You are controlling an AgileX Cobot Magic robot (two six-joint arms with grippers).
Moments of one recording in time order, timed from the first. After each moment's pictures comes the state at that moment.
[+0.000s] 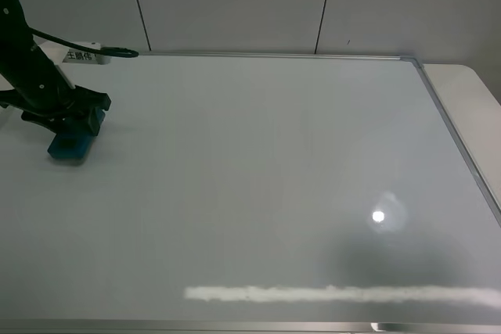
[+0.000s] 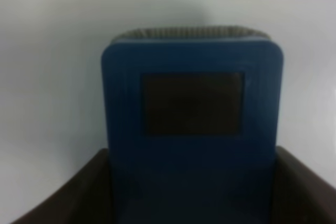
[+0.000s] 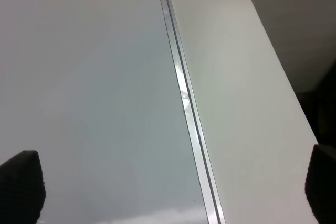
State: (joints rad) left arm -0.04 1.87 -1.10 -0.01 0.61 -0.03; right arm 0.01 0.00 -0.49 -0.15 1.06 0.07
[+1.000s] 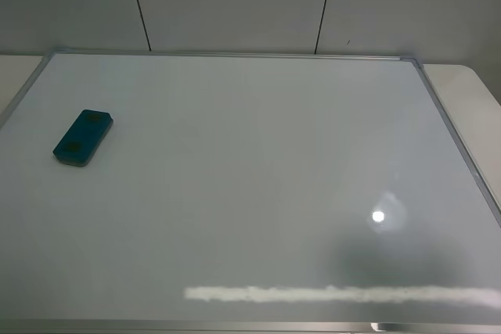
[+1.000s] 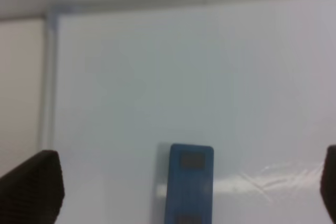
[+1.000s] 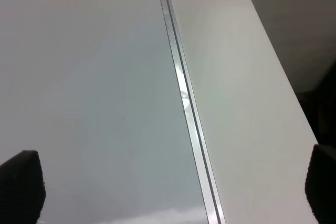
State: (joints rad) left arm -0.05 1.06 -1.05 -0.01 0.68 0.01; right arm 0.01 0.00 -0.49 -0.15 1.06 0.07
